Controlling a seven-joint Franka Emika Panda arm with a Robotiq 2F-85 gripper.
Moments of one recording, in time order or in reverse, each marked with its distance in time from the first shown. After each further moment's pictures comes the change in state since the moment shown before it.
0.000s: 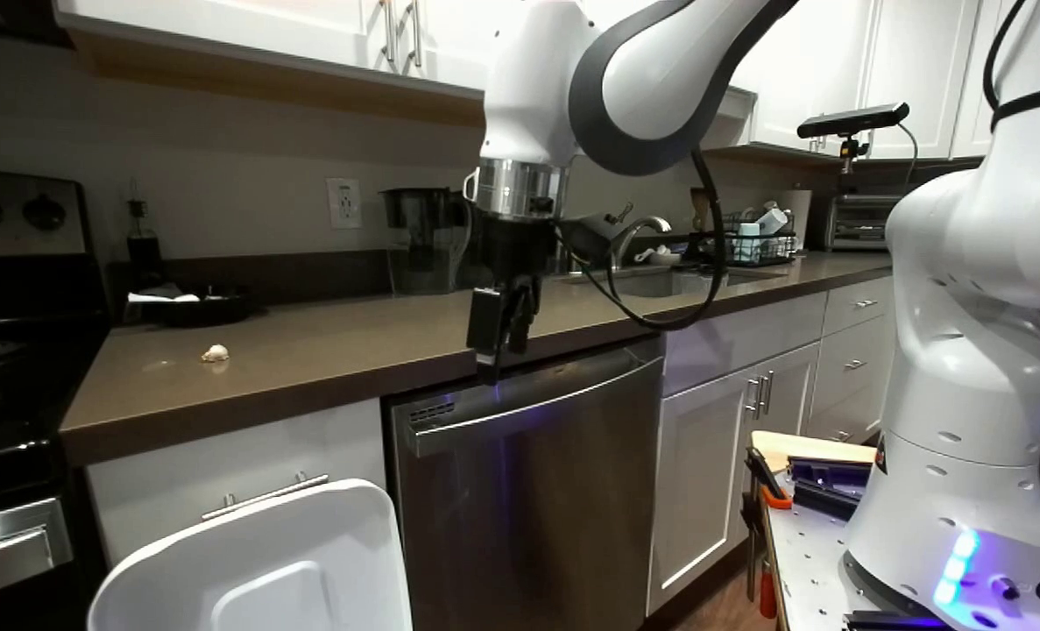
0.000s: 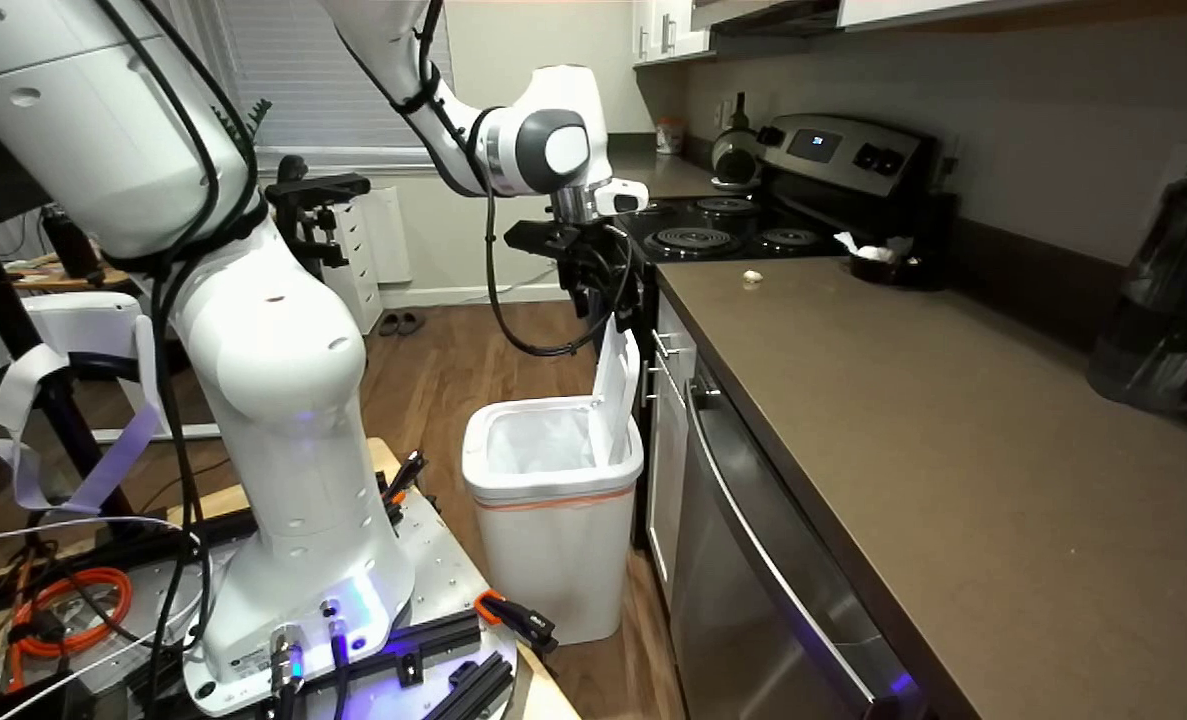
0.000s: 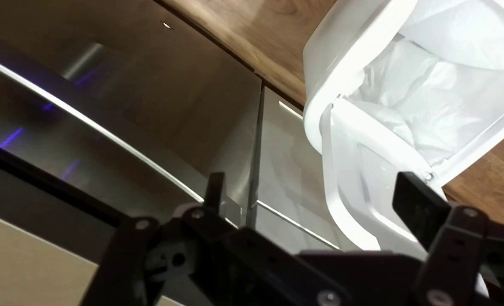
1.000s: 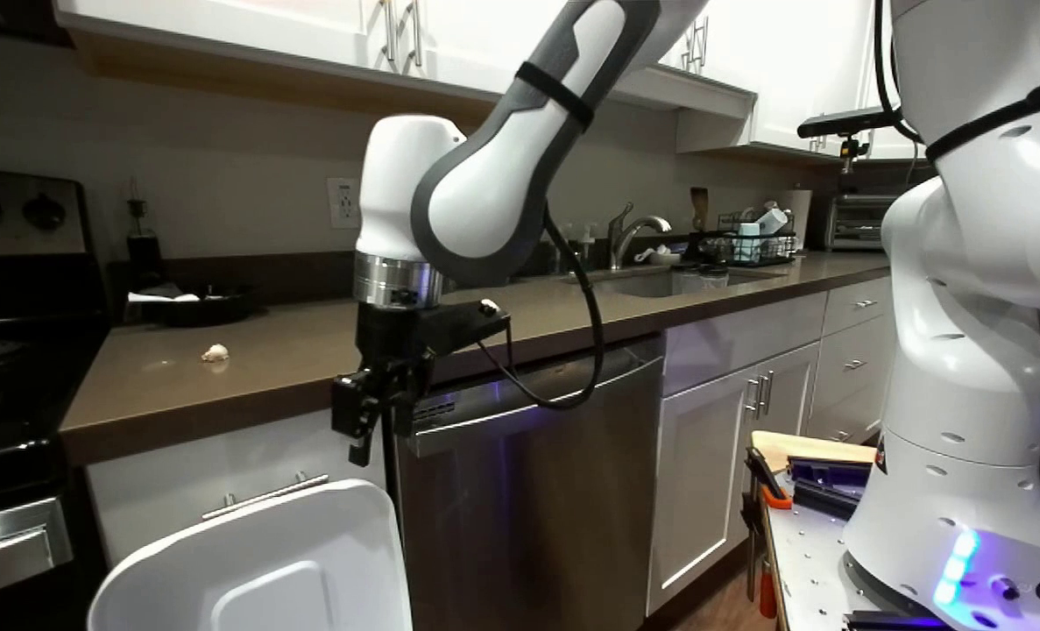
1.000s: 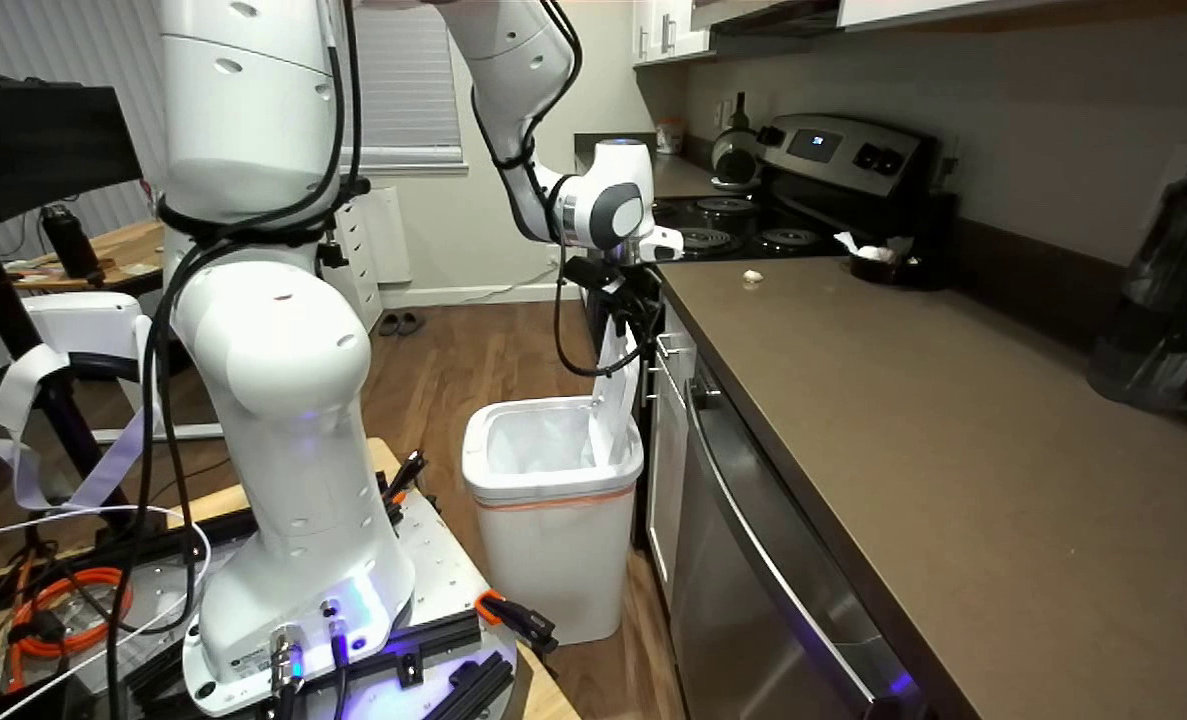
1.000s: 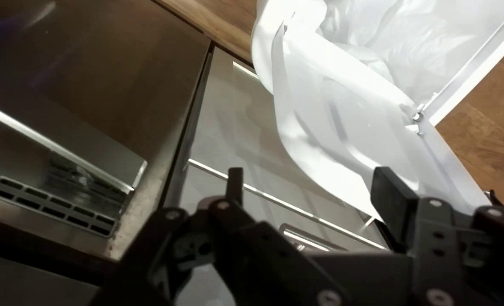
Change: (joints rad) arm 0.044 0.531 -0.023 0.368 0.007 0.194 0.080
